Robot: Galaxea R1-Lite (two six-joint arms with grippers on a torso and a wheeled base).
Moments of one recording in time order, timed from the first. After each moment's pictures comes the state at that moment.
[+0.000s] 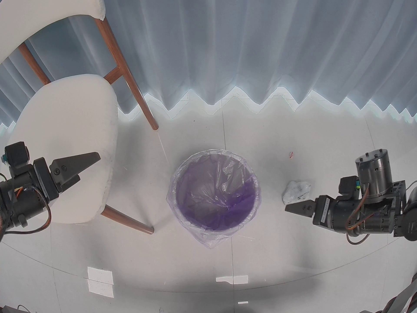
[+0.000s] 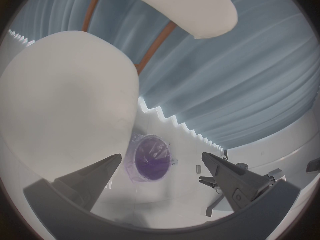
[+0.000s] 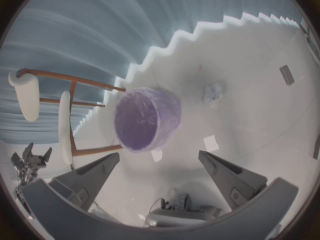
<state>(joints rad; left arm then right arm) -0.28 1.11 -0.60 -0.31 -0.23 -0.61 0.37 1.53 -0.65 -0.20 0.03 0.69</state>
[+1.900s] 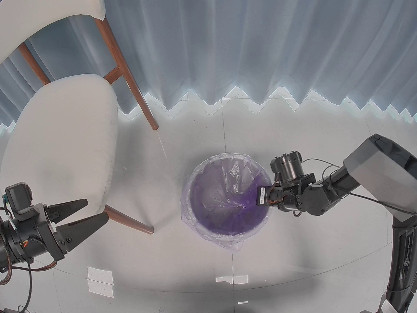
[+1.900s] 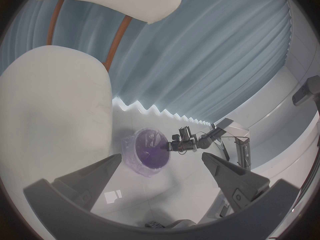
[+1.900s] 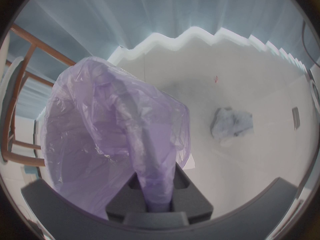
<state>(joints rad) -0.26 1.03 -0.32 -0.55 -0.46 -0.31 0.32 2.28 -1.23 -0.33 -0.15 0.40</state>
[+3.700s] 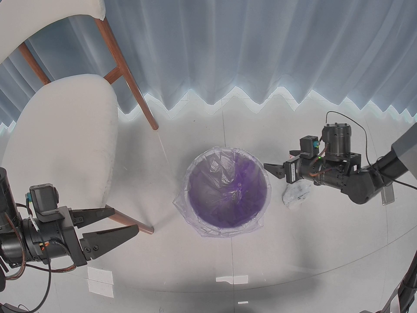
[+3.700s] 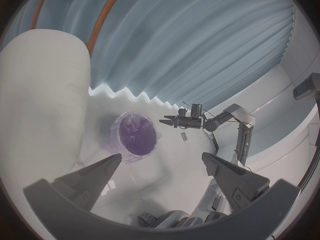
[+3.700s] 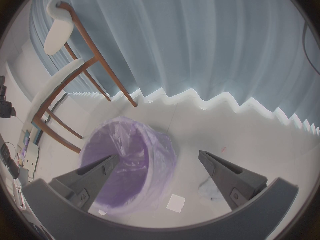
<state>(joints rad) -0.38 1.17 -0.36 -0.55 -0.48 -0.30 0.18 2.02 -1.02 -0.62 0.18 -0.10</state>
